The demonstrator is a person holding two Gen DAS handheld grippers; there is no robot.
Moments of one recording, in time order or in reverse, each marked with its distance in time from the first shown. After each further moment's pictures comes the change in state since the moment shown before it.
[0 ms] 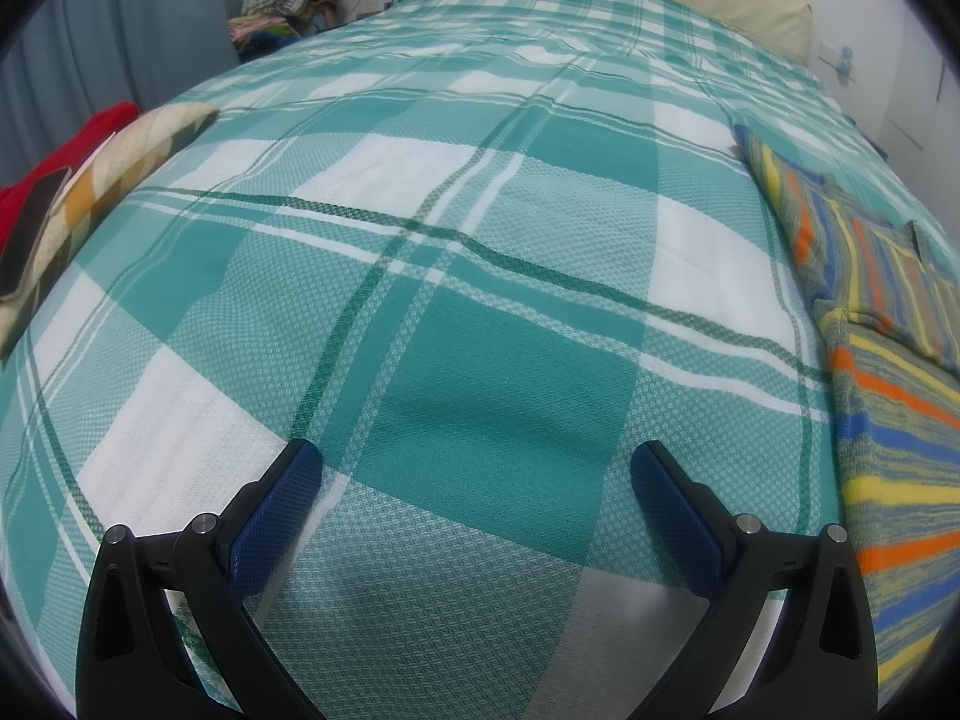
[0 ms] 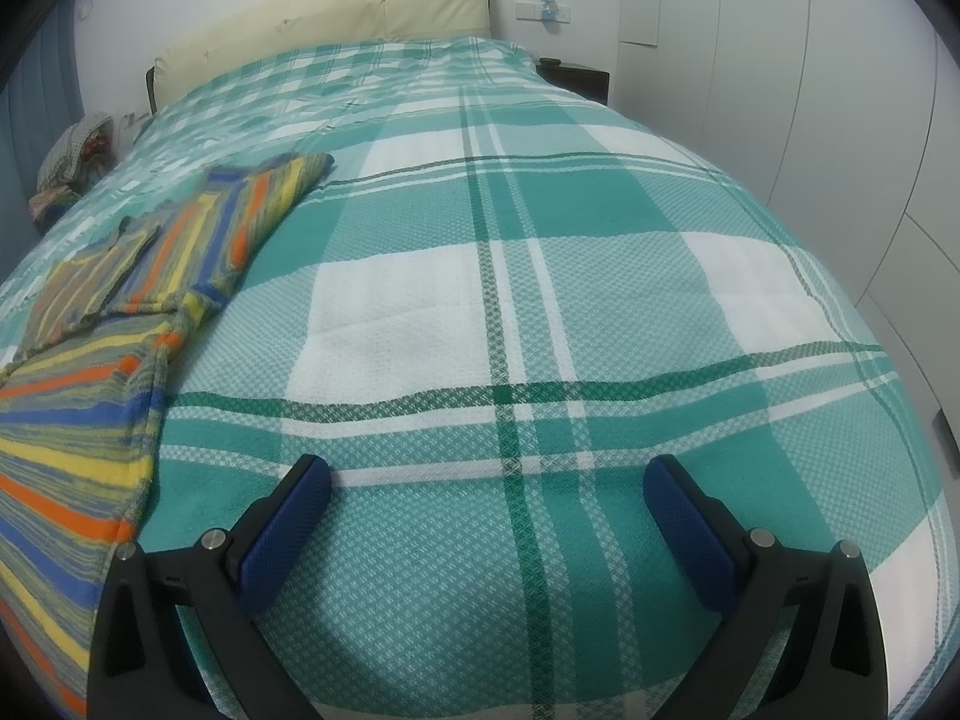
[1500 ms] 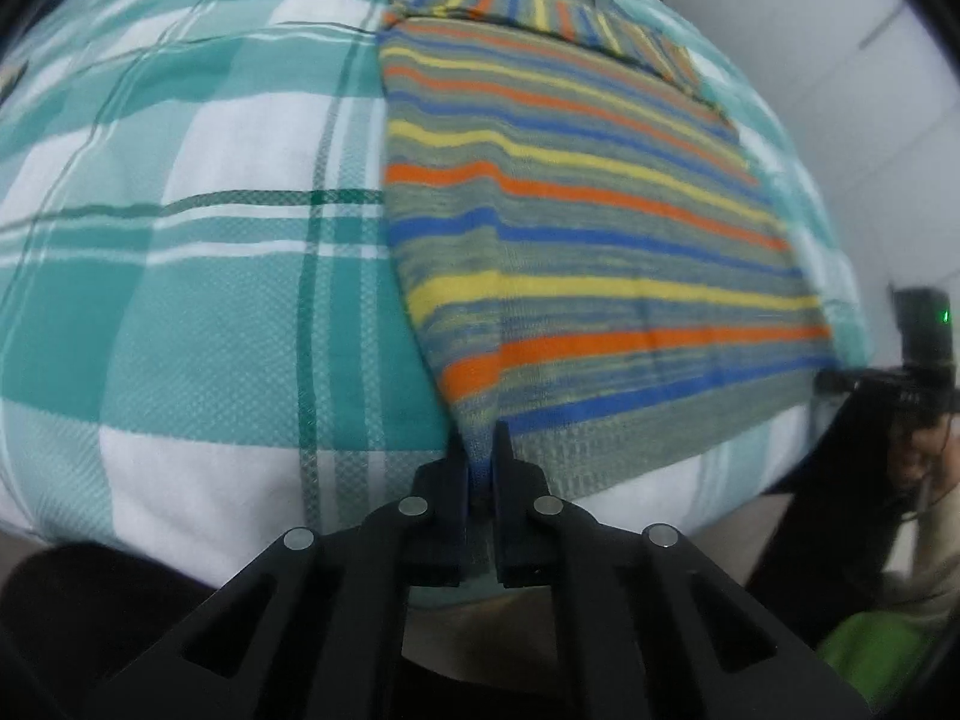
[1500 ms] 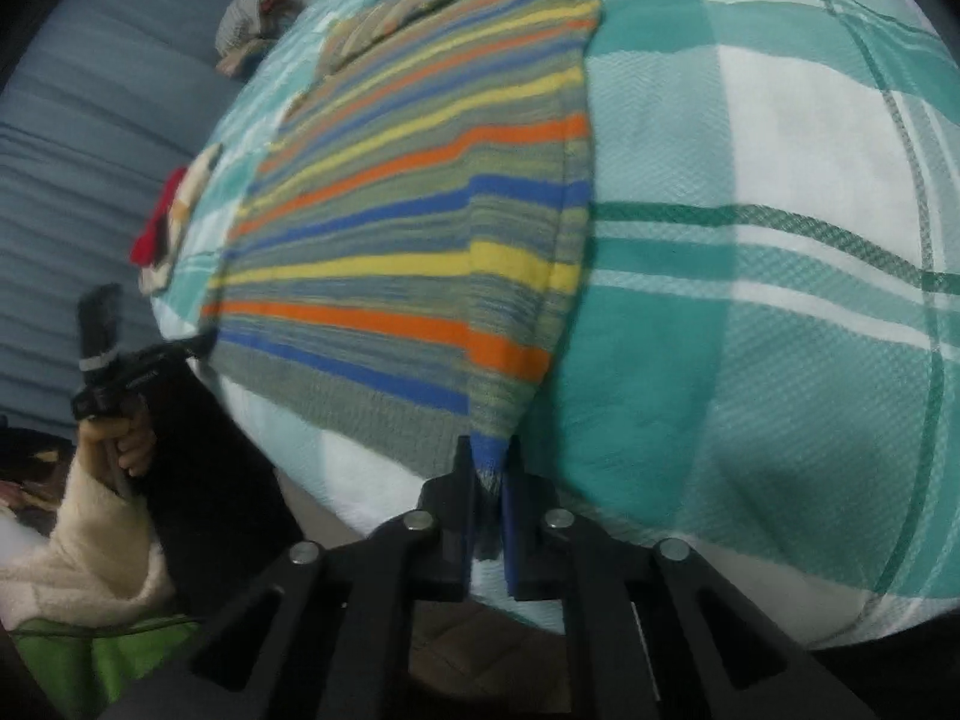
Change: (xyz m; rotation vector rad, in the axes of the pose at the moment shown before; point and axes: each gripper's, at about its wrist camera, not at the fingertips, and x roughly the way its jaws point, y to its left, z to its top) left arm -0.139 -0.051 -0.135 0.242 0.372 -0.514; right arm -0.117 0.047 -0.117 -0.081 0.570 0.673
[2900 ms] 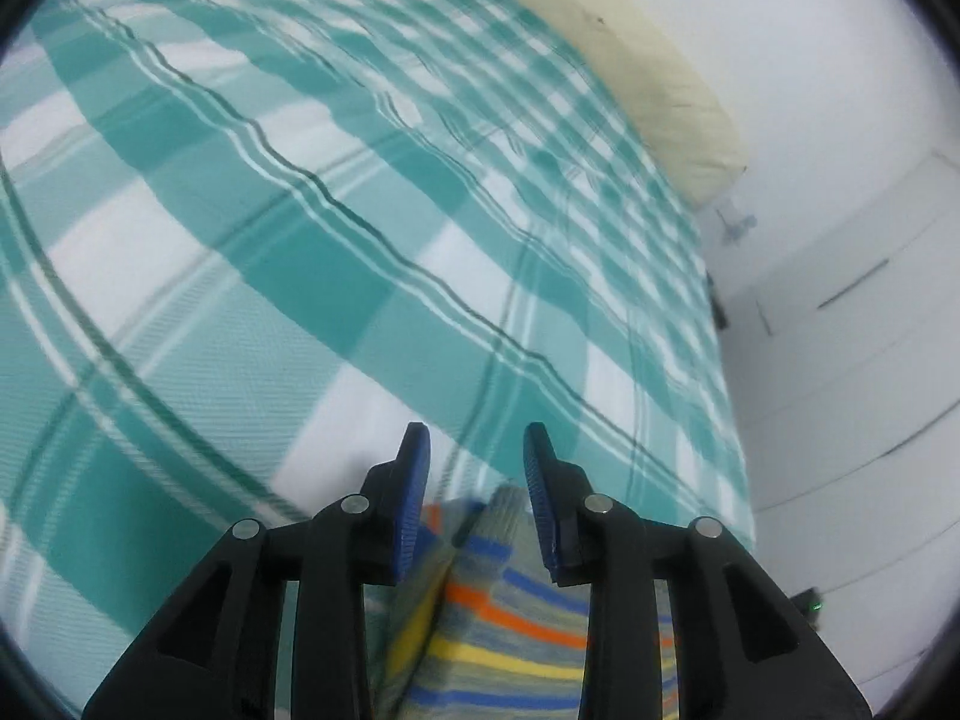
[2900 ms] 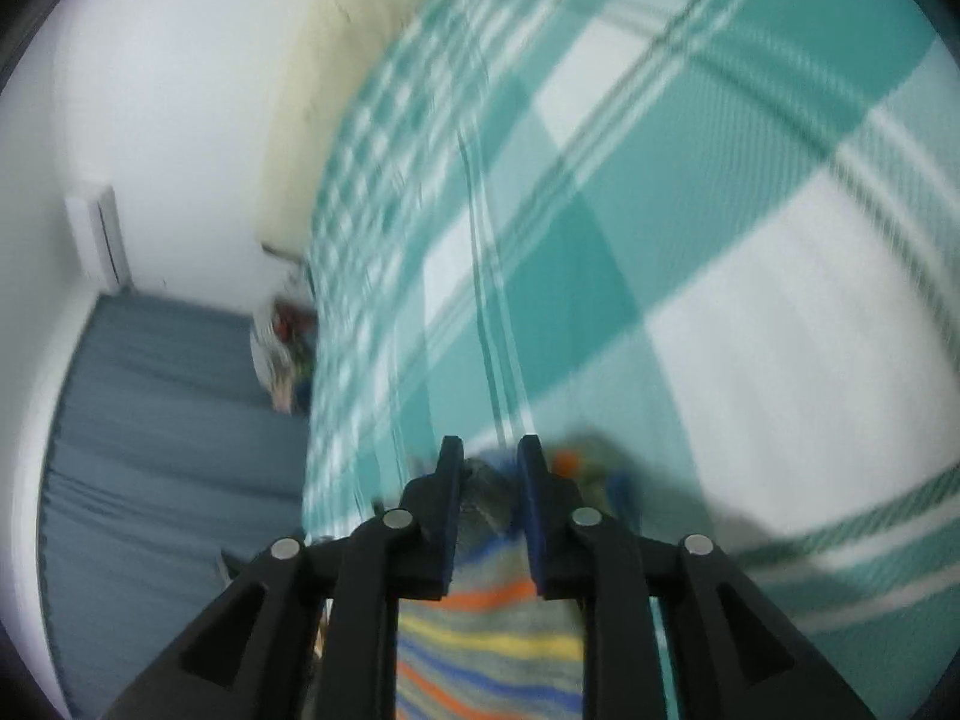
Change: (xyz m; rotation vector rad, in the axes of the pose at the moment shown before) left arm 0.043 0.113 0.392 -0.454 -0.462 -0.137; right arm -0.012 -0.143 0.382 0.482 -0.520 0.325
